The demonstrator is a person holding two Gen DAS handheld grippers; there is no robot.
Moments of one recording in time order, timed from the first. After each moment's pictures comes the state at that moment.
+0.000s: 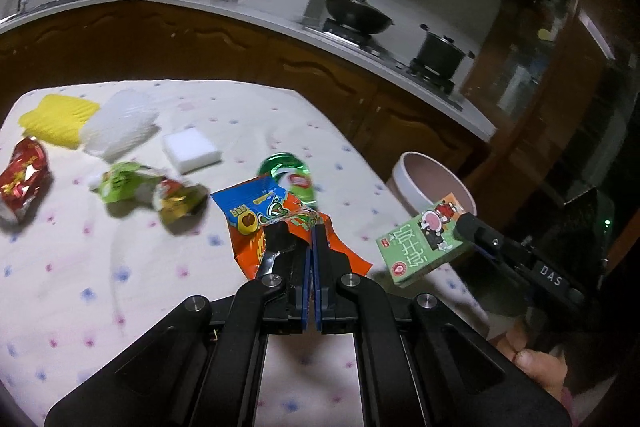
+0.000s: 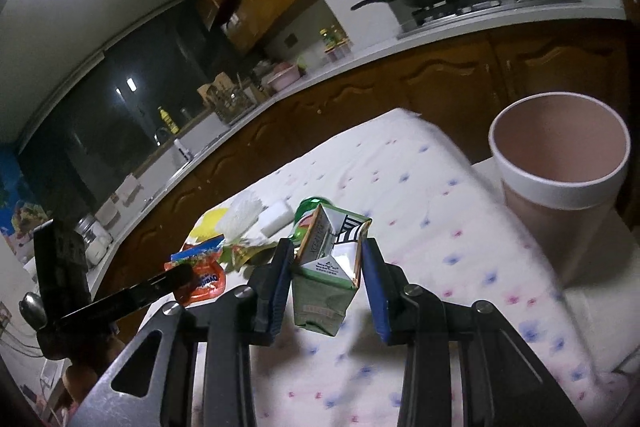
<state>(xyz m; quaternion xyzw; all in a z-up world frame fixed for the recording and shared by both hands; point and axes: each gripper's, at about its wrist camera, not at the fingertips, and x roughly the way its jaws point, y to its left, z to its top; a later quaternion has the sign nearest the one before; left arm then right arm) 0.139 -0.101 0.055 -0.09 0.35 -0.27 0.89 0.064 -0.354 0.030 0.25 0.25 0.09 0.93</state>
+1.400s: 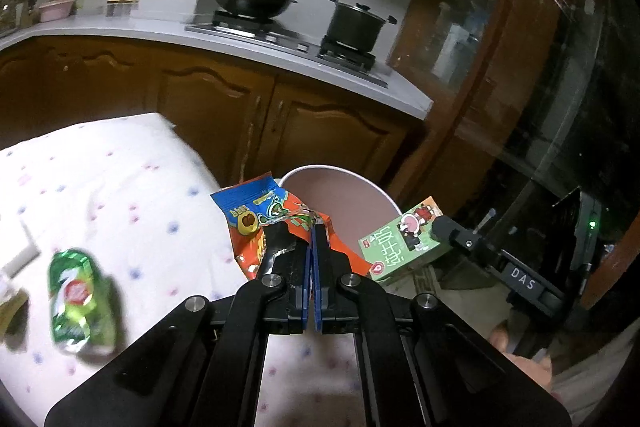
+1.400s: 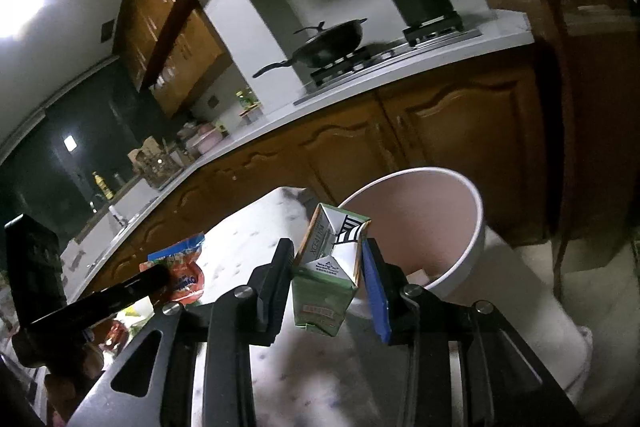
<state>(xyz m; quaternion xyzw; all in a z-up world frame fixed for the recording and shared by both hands) 0.189 -0.308 0.078 -0.03 0.33 -0.39 0.86 0.051 -0.508 0.033 0.27 0.19 -0.06 0.94</state>
